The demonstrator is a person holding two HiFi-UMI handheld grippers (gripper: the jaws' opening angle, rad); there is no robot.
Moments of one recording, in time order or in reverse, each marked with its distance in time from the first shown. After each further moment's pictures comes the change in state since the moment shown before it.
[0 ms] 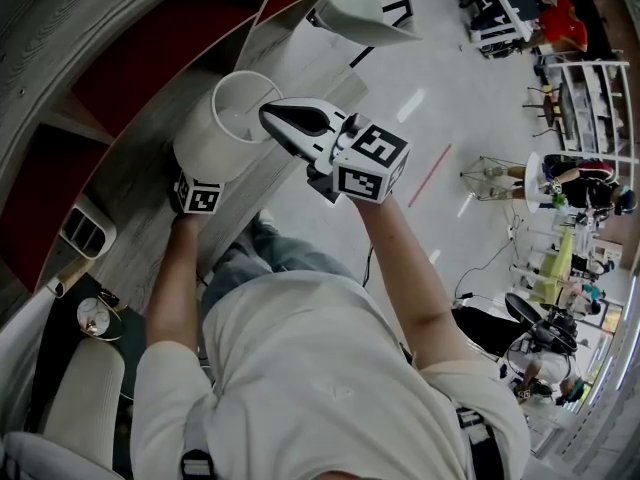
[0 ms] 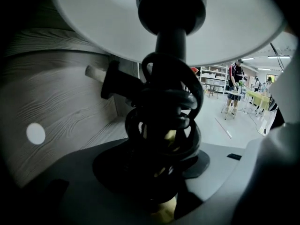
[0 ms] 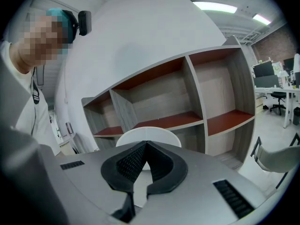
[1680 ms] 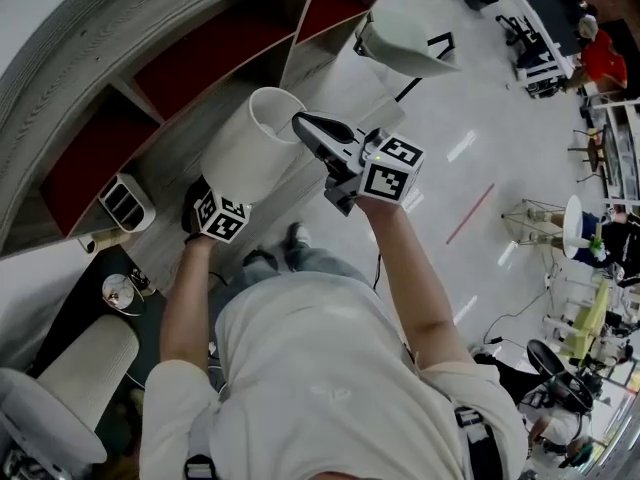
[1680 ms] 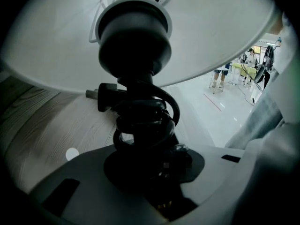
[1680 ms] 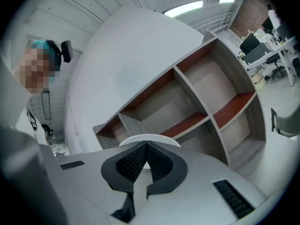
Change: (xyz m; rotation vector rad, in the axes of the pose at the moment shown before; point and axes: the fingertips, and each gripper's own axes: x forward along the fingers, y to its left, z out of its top) left arm -0.111 -0.024 0.008 0.276 0.188 -0.035; right arm -0.028 0.022 0.018 0.242 -0.212 0.151
